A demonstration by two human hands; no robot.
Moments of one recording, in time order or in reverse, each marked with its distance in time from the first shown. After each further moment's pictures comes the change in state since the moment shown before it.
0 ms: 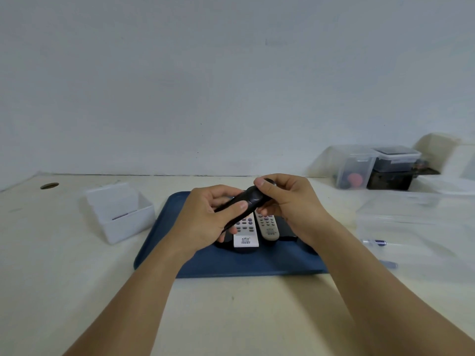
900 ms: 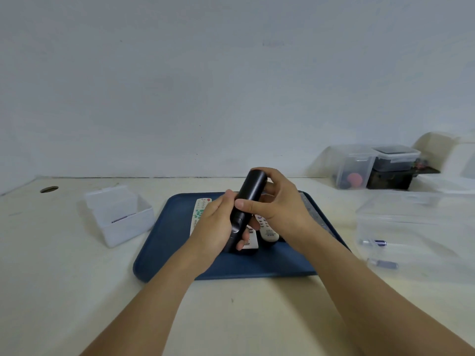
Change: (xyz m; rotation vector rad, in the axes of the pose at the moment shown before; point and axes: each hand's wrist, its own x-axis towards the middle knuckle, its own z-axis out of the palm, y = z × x) left_hand -0.003 -0.003 0.026 -0.270 -0.033 -0.181; right_hand -0.011 0.003 0.017 -0.135 -0.006 -0.089
